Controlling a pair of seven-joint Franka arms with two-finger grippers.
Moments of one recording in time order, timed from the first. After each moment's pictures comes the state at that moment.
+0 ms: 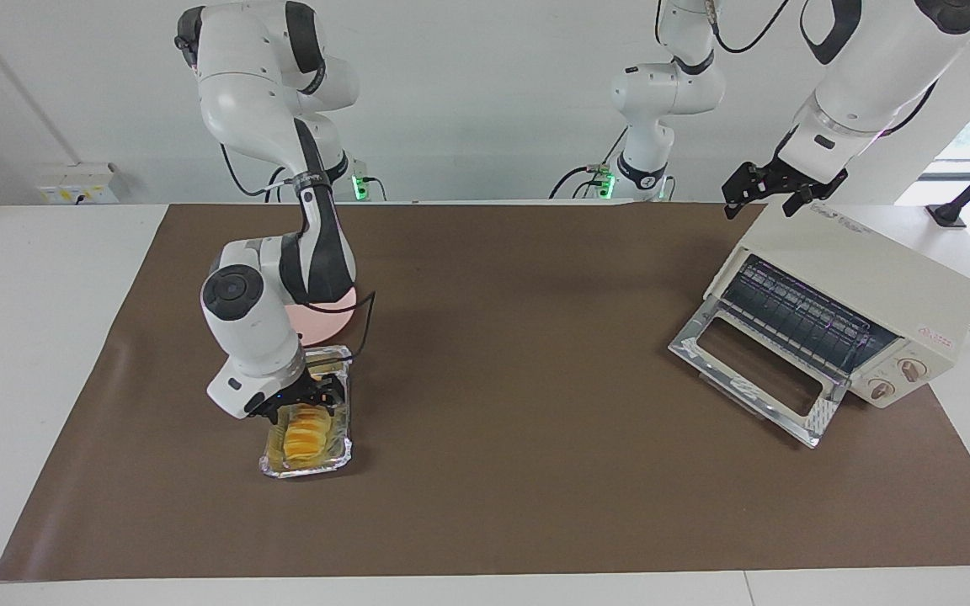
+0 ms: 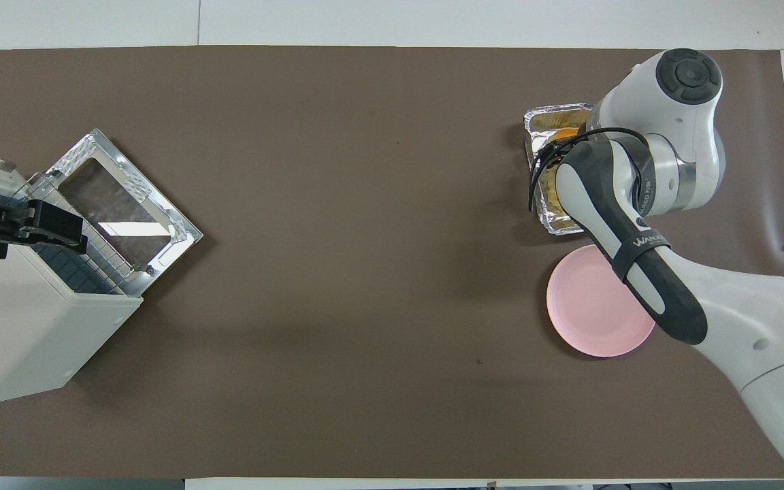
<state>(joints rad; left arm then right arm) -0.05 -0.02 -0.06 -1.59 -0.03 1.41 -0.08 0.12 0.54 -0.01 -1.62 -0.03 2.20 0.00</state>
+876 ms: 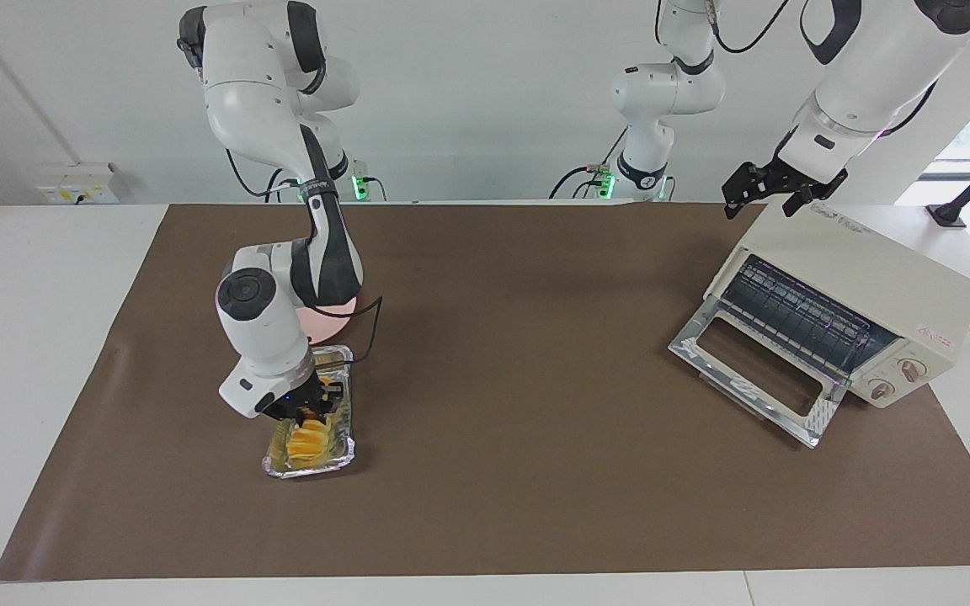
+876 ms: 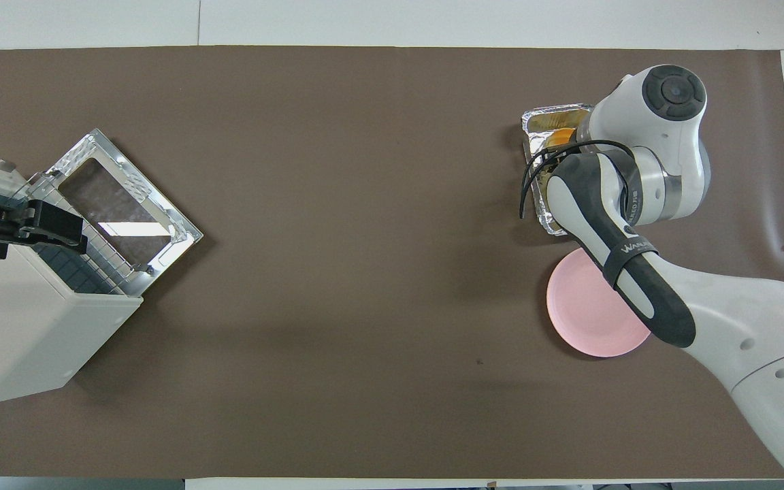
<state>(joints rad) -0.05 -0.02 -0.06 -1.59 -0.03 1.41 -0.08 0.13 0.53 -0.01 -1.65 -0.03 2.25 0.01</state>
